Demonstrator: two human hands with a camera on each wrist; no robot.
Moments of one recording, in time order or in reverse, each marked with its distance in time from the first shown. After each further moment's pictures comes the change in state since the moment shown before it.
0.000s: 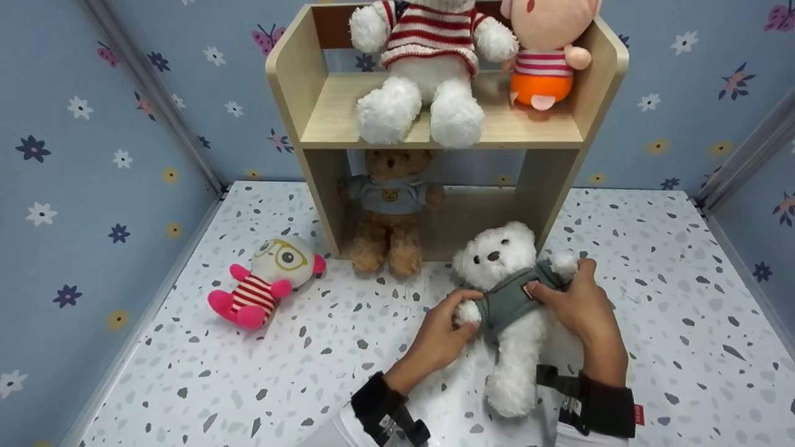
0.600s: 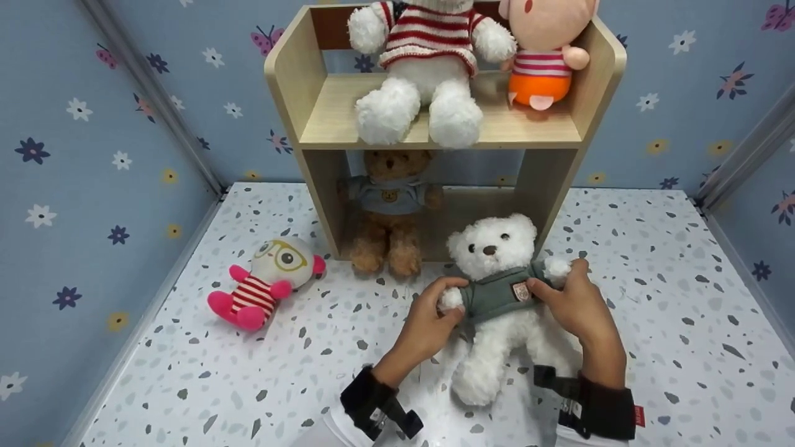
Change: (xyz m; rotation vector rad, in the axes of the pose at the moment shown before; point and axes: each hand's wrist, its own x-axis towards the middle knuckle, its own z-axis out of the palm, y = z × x) left_hand 0.007 0.004 -0.021 -0.023 0.071 0.013; right_hand -0.003 -0.009 0.000 0.067 -0.064 -0.044
